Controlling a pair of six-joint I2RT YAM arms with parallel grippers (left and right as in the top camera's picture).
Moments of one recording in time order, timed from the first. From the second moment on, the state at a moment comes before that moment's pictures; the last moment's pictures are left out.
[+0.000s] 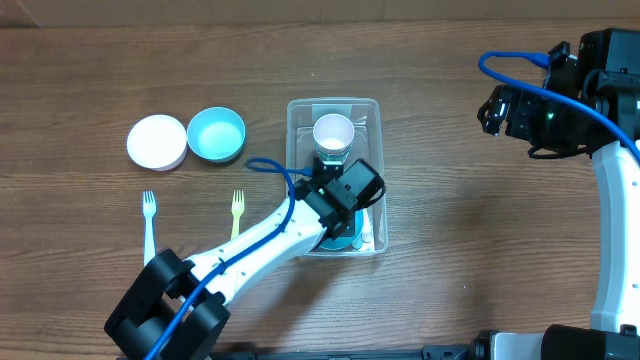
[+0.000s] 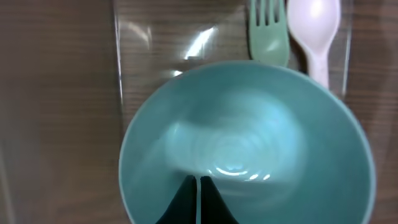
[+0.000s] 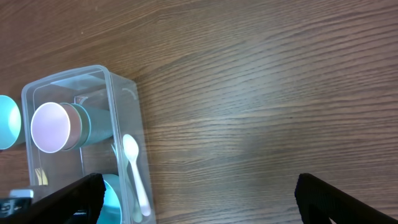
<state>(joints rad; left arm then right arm) -0.82 1.73 1.16 -0.77 -0.22 -0.79 -0.14 1.53 1.69 -1.26 -0.24 0.12</state>
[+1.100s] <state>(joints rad) -0.82 1.73 1.06 -0.63 -0.44 -0.92 -0.14 1.53 1.69 -1.26 -0.24 0.12</state>
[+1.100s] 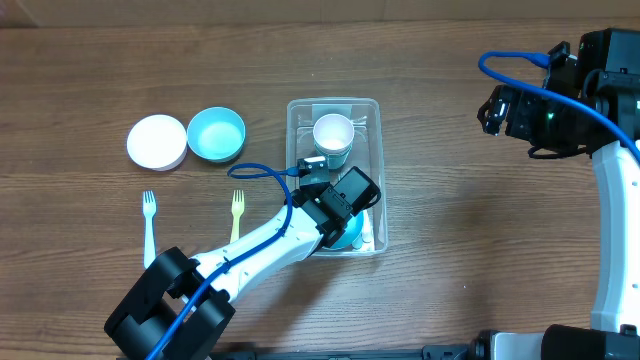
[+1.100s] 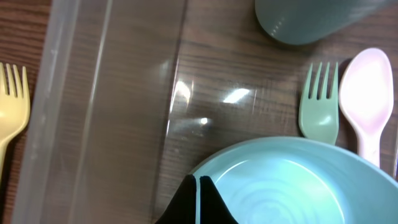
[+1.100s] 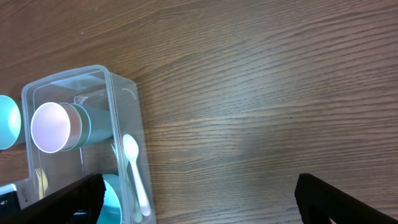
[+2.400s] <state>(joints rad) -0.75 1.77 1.06 -0.57 -0.36 -0.86 -0.14 1.53 1.69 -1.26 -0.24 0.12</state>
